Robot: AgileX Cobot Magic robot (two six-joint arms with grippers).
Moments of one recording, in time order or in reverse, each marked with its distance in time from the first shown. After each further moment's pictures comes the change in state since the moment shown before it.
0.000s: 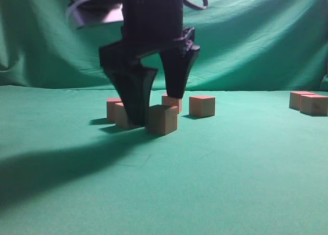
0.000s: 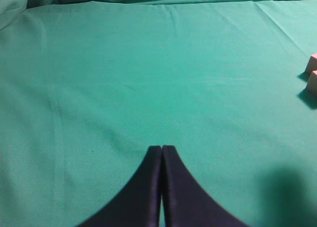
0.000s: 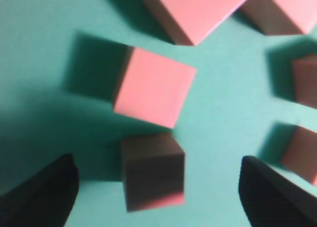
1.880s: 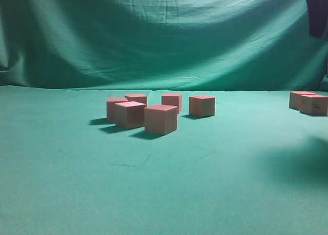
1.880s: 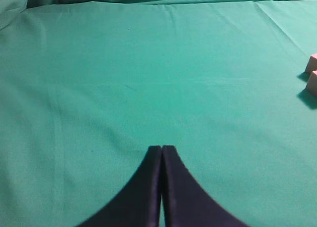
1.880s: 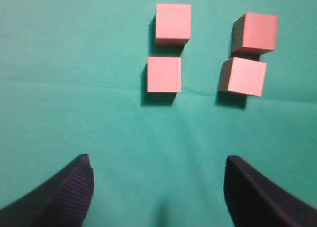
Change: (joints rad) left arm 0.000 0.000 0.000 0.000 0.000 0.000; right arm -0.682 -0.422 0.240 0.180 0.008 0.191
